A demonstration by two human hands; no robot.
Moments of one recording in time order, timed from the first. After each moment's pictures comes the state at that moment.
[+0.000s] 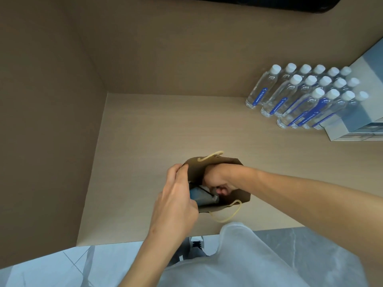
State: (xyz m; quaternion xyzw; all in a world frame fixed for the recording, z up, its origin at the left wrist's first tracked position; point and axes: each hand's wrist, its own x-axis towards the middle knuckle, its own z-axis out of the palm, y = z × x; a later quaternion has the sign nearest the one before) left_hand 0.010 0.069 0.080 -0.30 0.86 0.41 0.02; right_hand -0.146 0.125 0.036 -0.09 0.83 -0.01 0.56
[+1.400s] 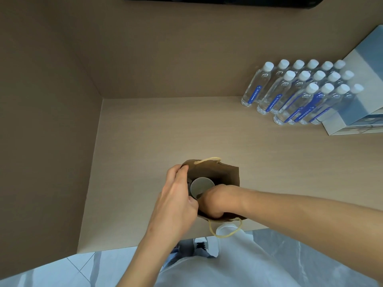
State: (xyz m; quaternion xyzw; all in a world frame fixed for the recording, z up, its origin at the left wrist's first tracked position) left_hand -0.001 0.070 0.077 -0.27 0.87 0.41 0.03; right_hand -0.103 0.139 0.052 -0.51 0.66 0.33 0.46
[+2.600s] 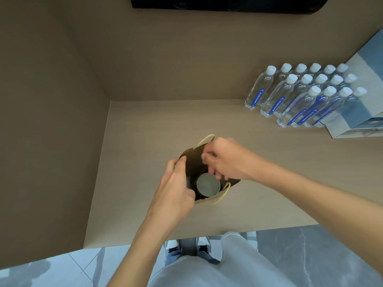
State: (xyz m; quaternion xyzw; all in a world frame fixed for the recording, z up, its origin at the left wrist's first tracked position) left_hand -0.007 0.055 0.069 -0.27 0.88 0.40 0.00; right_hand -0.149 0.146 0.119 -0.35 0.86 -0.18 0.32
